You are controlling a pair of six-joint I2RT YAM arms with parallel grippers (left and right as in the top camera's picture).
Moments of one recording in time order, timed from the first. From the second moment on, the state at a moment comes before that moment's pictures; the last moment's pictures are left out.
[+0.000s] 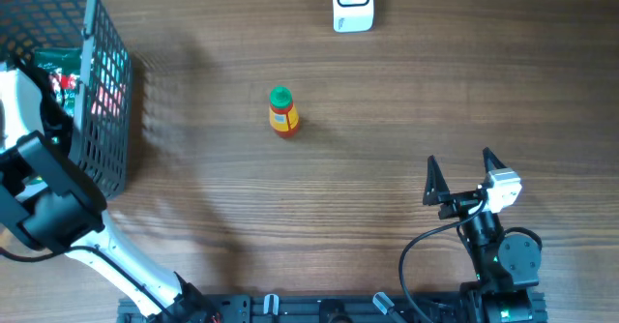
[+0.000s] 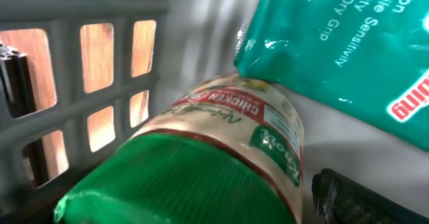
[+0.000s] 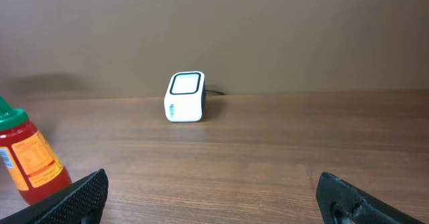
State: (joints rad) left arm 0.58 2.14 1.72 -1.48 -0.11 -1.31; right arm 0.10 0.02 0.01 0.00 -0.07 0.10
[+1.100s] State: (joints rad) left arm 0.56 2.03 2.09 -1.57 -0.11 -1.24; right arm 0.10 0.02 0.01 0.00 -0.07 0.10
